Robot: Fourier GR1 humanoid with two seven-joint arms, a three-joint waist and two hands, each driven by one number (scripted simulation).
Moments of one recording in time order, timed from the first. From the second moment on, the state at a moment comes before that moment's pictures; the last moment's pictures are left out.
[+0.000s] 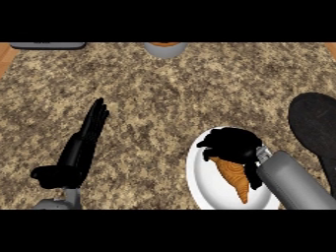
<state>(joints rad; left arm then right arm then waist) -0.03 0.09 -0.17 -1.59 0.04 0.06 -0.09 -0.44 -0.36 0.55 -1.21 1.24 0.39 -0.59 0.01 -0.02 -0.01</state>
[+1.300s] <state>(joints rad) -0.02 0.08 -0.16 -1.59 0.03 0.06 -0.10 -0.53 -0.01 0.00 -1.42 1.34 -0.17 0.82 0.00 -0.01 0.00</state>
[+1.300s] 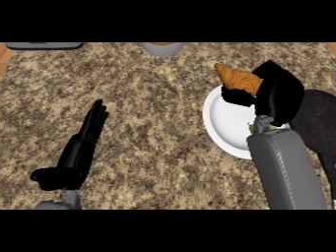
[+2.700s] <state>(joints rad) -0.04 0.06 -0.15 -1.57 0.01 0.03 -0.10 -0.45 -0.38 -0.38 -0.98 1.13 -0.86 0.55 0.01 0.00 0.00</state>
